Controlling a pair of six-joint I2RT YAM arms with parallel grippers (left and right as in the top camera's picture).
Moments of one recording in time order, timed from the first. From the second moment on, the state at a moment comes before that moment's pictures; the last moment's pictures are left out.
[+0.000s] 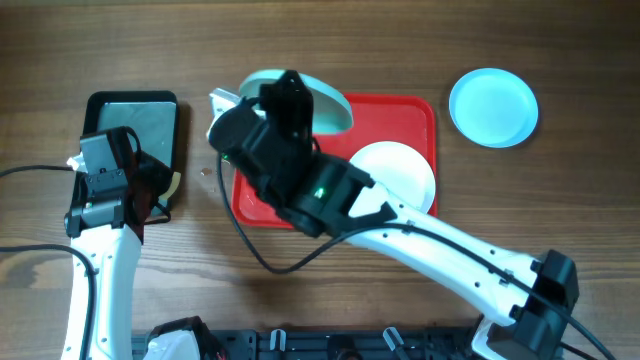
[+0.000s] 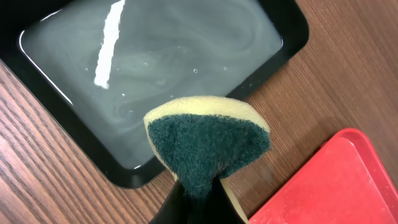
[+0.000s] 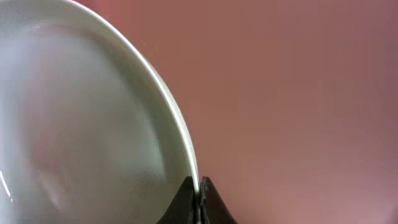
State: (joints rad) left arm 0.22 1.19 0.84 -0.64 -0.09 -0.72; right arm 1.04 1.76 1.66 -0.40 1.03 -1.10
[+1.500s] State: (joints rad) left arm 0.22 1.19 0.84 -0.66 -0.08 -0.72; right arm -0.36 2.04 1.62 -0.78 -0.09 0.05
